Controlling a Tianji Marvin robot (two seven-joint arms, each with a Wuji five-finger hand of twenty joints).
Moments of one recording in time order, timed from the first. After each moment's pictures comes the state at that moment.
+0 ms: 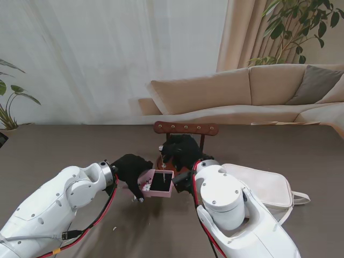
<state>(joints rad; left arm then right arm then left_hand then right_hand) 1.22 -1.03 -0.99 -1.31 0.86 -0.51 -0.10 -1.45 -1.29 1.00 -1.95 0.10 0.58 -0.24 0.42 -0.97 0.53 -0.21 0.68 0.44 0.74 0.42 1.12 0.37 0.21 1.02 1.02 0.37 0.30 1.33 0.61 0.37 1.14 0.51 0.50 -0.75 1.32 -0.31 0.91 0.05 1.19 0.49 1.20 0.16 0.79 0.60 1.28 0.15 1.37 0.71 0.84 0.39 1.65 0.56</state>
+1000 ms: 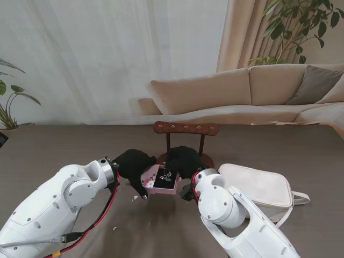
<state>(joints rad) 1.27 -1.03 -1.05 -1.43 0.87 -0.51 -0.10 -1.40 -1.21 0.93 -1.73 -0.28 0.36 -0.12 0.42 -0.97 0.53 -0.21 0.68 0.44 0.74 0.42 1.12 0.37 0.21 1.02 1.02 0.37 0.30 1.33 0.61 0.37 1.14 0.52 0.44 -0.75 1.32 -0.31 0.88 0.01 1.09 0.36 1.16 0.16 0.77 0.60 1.28 0.17 1.22 0.65 0.84 0.39 1.62 0.56</state>
